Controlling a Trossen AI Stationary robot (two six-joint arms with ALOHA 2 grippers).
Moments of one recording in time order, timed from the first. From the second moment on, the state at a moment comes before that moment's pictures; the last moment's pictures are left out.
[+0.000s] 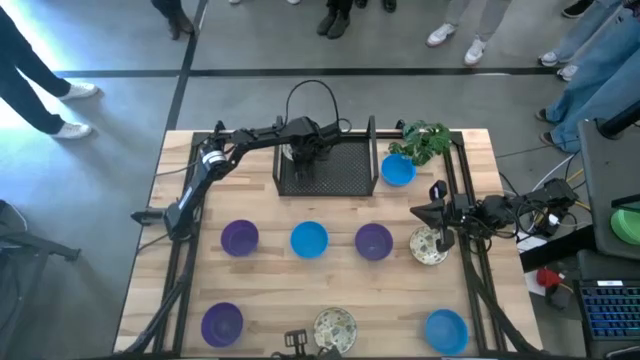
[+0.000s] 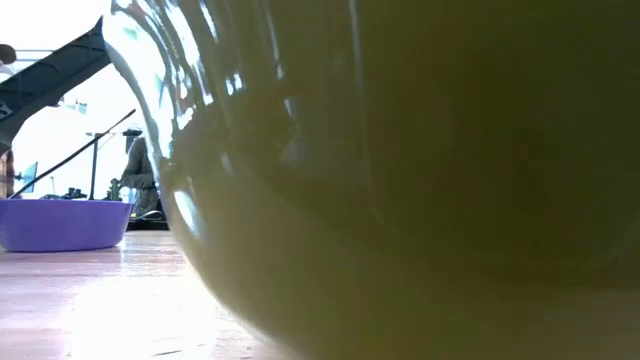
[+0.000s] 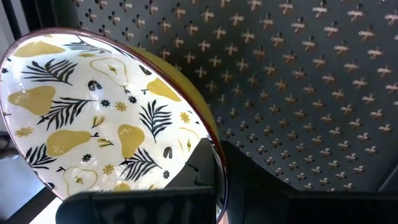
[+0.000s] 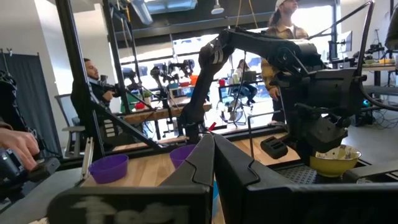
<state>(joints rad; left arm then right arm) 0.49 2.24 1.91 -1.20 -0.26 0.36 0.34 0.09 0.01 0.29 0.42 0.10</state>
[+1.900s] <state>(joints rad) 0.49 2.24 1.91 -1.14 -0.26 0.36 0.34 0.09 0.01 0.29 0.42 0.10</state>
